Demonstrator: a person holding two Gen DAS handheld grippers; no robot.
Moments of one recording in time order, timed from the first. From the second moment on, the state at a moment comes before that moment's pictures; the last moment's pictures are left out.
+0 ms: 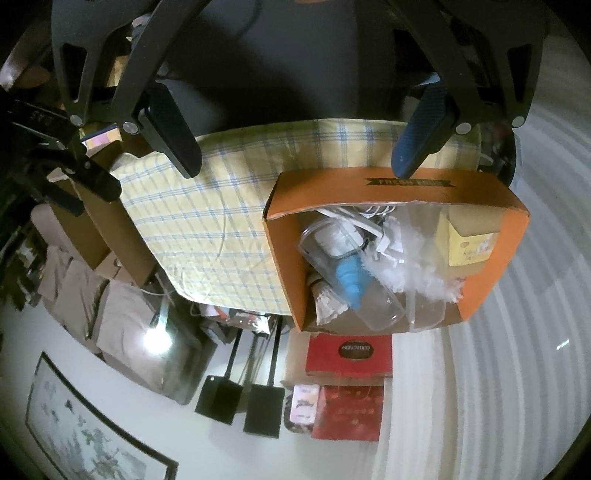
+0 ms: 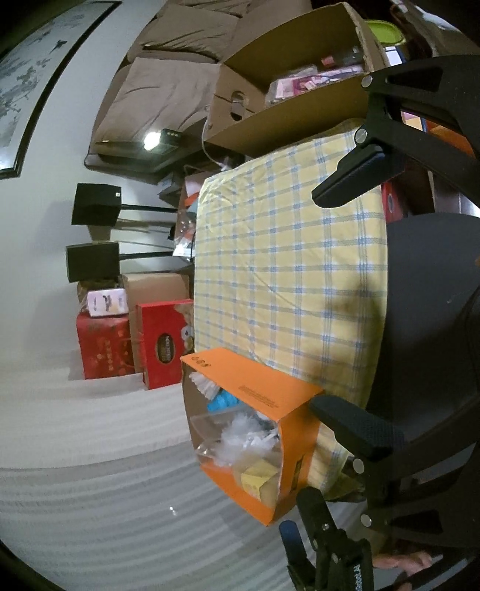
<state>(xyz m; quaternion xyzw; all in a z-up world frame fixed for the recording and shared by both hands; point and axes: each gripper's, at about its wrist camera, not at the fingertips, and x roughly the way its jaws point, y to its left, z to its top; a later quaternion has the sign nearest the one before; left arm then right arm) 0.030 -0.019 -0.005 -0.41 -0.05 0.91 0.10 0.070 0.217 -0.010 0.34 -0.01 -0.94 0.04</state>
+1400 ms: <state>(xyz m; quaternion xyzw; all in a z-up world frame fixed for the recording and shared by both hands) 0.025 -0.028 -0.007 -0.40 -0.02 0.92 0.05 0.071 0.213 -0.010 0.34 -0.01 -0.94 0.03</state>
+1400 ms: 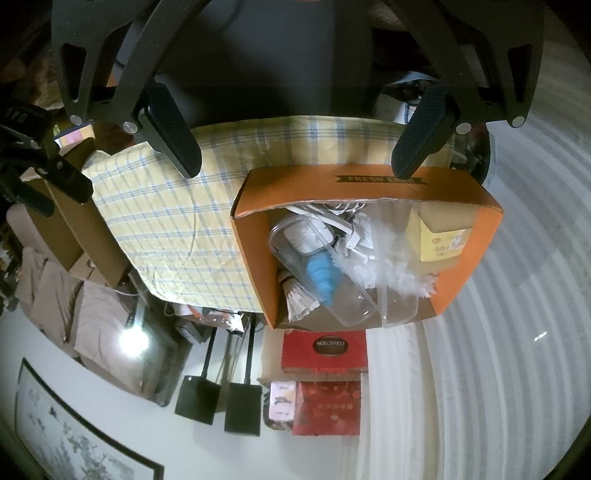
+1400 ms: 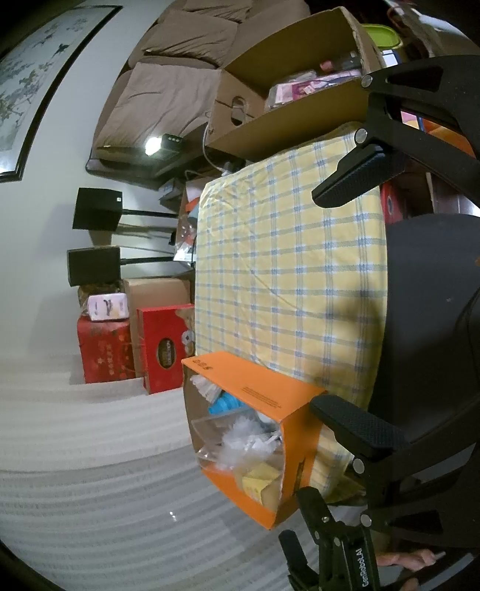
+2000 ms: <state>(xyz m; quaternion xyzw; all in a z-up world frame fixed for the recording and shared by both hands) 0.025 -0.028 -0.007 -0.40 -0.02 0.92 0.05 0.072 0.215 -0.010 0.34 -0.01 -0.94 0.03</state>
